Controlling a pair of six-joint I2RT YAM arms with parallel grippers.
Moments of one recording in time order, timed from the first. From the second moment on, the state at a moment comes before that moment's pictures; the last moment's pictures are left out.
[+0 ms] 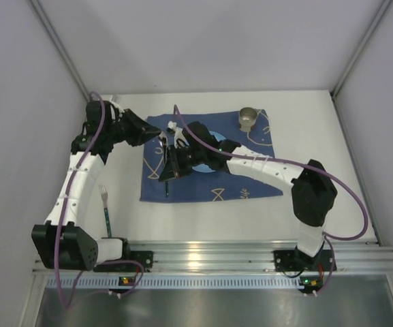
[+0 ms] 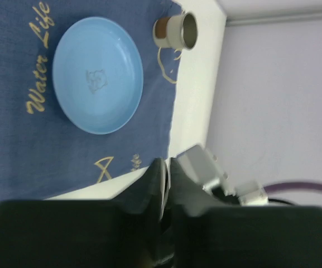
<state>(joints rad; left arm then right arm) -0.04 1.28 1.25 -0.51 0.56 -0.93 0.93 1.84 1.51 -0.25 -0.50 0.69</state>
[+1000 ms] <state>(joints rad) -0.04 1.07 1.03 -0.97 -0.08 -0.49 0.42 1.97 1.49 -0.83 -0.01 0.29</state>
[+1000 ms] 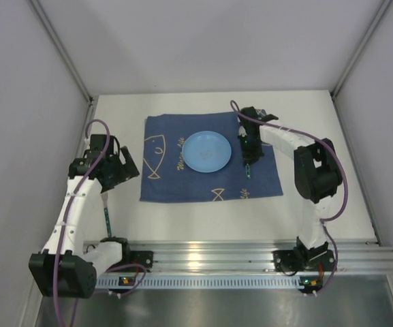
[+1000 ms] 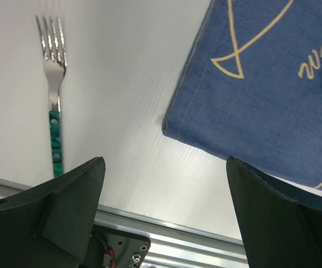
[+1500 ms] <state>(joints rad) 0.13 1.35 0.99 -1.02 -0.19 -0.49 0.39 1.99 1.57 -0.88 0.04 0.26</state>
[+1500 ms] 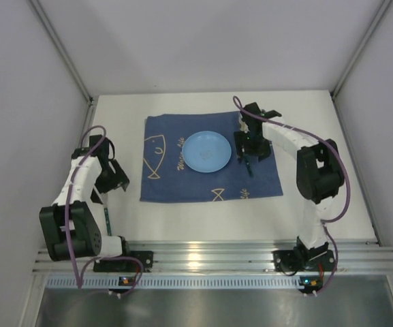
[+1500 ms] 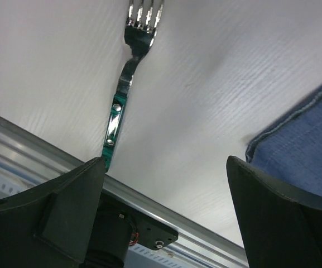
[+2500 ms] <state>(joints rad) 0.26 1.83 1.07 -1.06 -0.35 -0.42 0.40 1.72 1.33 -0.85 -0.18 0.30</state>
